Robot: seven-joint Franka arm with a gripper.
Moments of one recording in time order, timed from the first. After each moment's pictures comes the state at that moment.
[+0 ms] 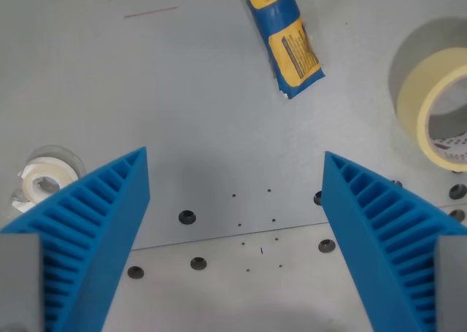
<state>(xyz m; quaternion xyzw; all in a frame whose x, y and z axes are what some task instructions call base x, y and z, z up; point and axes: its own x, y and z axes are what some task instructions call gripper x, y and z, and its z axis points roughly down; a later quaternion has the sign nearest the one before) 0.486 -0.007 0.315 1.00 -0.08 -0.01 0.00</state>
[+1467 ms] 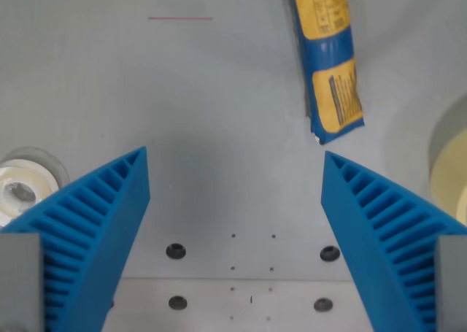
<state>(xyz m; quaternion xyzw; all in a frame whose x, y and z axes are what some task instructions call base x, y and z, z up) 0.495 0.016 0.253 1.00 0.01 -0.01 0.00</state>
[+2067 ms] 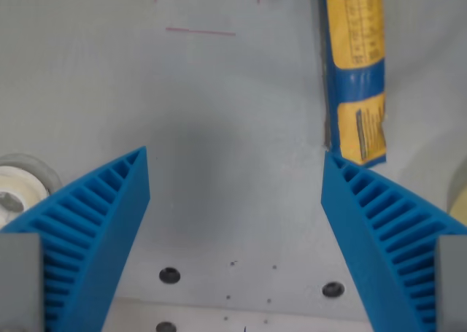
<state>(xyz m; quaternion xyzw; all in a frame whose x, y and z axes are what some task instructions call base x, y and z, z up) 0.501 0.027 0.222 1.00 0.06 -0.01 0.00</state>
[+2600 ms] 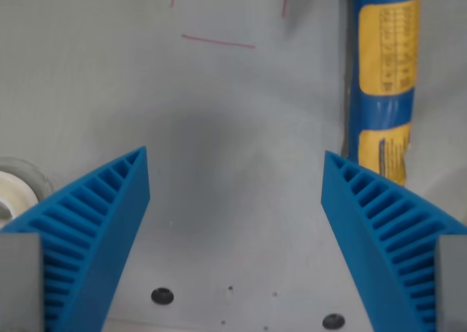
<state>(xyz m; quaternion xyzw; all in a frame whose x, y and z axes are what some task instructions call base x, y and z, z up) 0.503 0.036 0.199 1.00 0.09 -0.01 0.00</state>
